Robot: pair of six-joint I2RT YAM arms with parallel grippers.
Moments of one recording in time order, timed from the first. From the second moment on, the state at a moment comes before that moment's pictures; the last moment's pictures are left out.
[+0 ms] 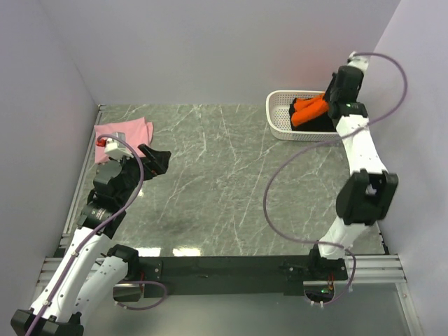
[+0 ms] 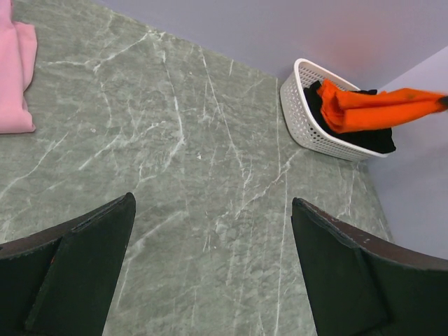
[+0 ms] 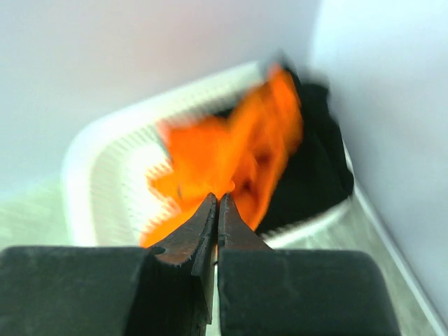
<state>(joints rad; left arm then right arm) -0.29 0.67 0.69 -0.16 -0.03 -0.60 -0.09 1.79 1.67 -0.29 0.28 0.20</state>
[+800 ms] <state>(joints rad) -0.37 0.70 0.69 -0.16 -0.09 -0.59 0.30 0.97 1.04 -0.25 -0.10 0.34</state>
